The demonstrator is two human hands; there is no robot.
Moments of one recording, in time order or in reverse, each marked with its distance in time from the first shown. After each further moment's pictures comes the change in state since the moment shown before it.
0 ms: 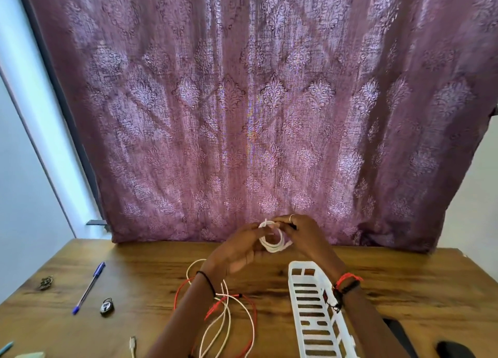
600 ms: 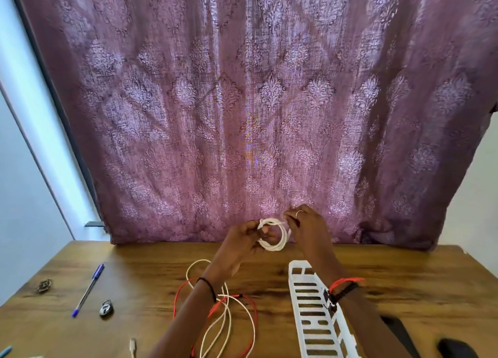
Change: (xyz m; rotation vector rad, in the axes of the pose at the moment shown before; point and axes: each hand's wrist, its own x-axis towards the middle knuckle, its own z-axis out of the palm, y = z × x) left_hand 0.003 -0.010 -0.008 0.179 0.155 0.184; right_hand 0.004 0.015 0.009 -0.212 0.332 -0.040
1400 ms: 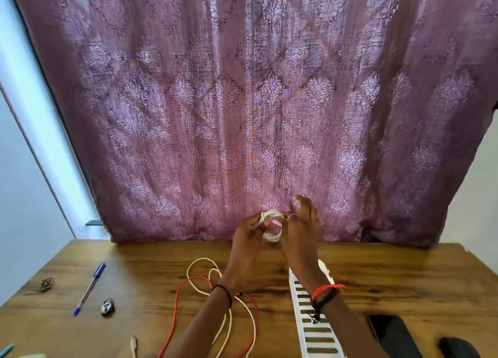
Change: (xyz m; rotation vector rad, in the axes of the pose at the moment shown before) left_hand 0.008 -0.013 0.015 0.145 0.198 0.267; right_hand -0.018 -0.019 0.025 -0.137 0.221 0.026
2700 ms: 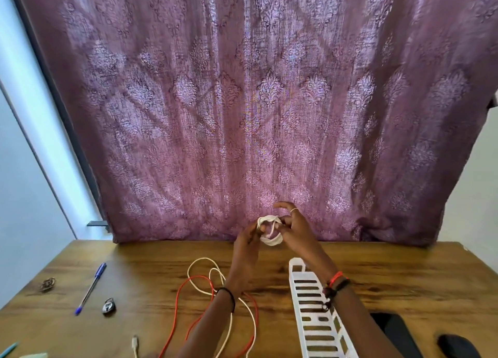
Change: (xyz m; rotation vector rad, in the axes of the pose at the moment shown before) left_hand 0.002 -0.030 0.003 0.124 0.055 0.067; right_hand 0.014 0.000 -0.019 0.680 -0.491 0.303
